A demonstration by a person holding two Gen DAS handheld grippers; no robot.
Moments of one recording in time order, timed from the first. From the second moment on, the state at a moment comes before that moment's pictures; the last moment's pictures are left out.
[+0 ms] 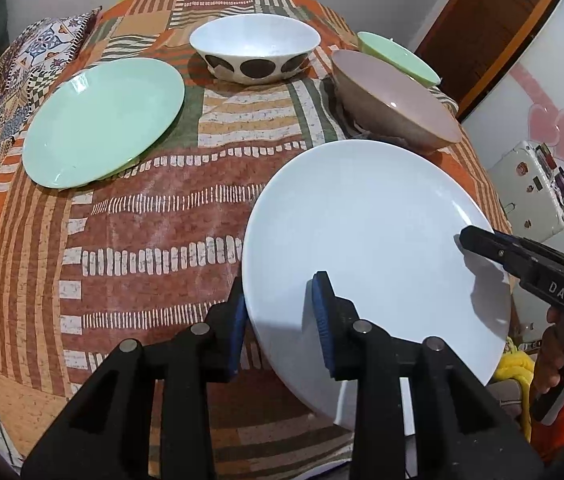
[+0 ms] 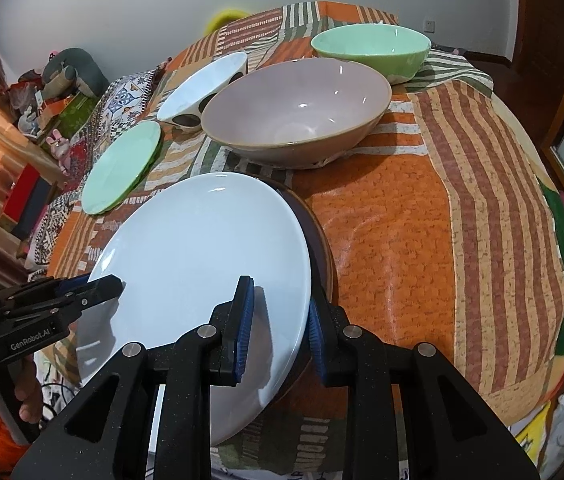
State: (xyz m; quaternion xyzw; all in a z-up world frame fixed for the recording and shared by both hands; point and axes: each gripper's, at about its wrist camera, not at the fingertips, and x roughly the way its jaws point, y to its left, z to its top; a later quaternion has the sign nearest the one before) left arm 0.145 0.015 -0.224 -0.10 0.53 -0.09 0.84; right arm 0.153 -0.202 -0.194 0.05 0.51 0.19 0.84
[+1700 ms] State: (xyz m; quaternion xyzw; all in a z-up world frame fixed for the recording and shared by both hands) left arm 0.129 0.043 -0.178 -0.07 0.46 -0.03 0.88; right arm 0.157 -0.199 -0.157 -0.01 0.46 0.20 0.86
